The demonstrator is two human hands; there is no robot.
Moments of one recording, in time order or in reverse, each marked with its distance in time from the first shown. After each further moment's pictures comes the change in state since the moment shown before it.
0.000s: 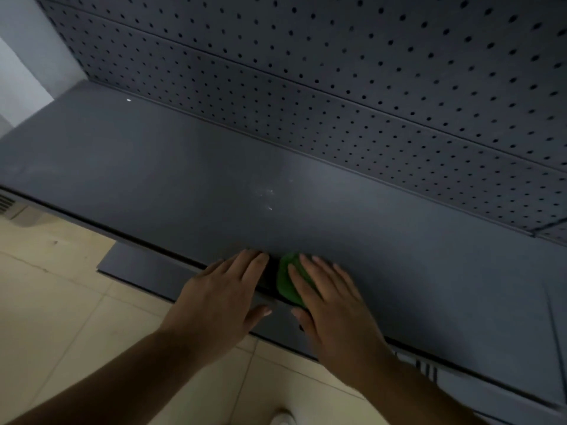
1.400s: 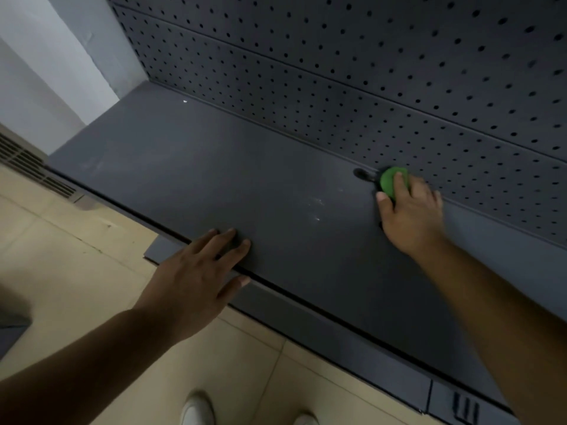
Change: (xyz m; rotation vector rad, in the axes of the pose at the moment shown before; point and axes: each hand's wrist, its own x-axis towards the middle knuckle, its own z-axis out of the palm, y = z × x) left_hand -0.019 -0.092 -0.014 0.079 -0.243 -0.208; right_hand 0.160 0.105 -0.035 0.054 0.133 0.441
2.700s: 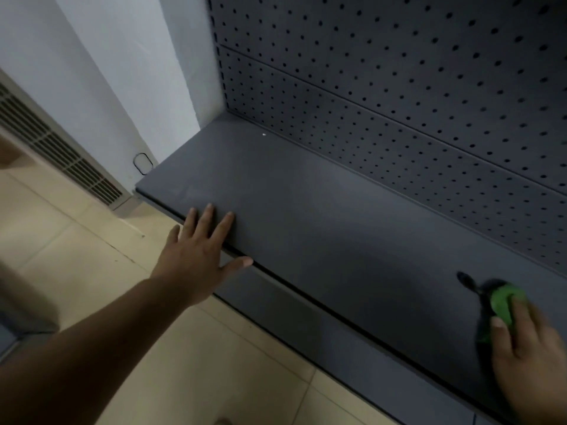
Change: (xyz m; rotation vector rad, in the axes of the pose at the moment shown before) left_hand 0.021 -0.163 0.012 -0.163 -0.016 -0.261; right_hand -0.141 0.018 0.026 0.042 0.370 0.224
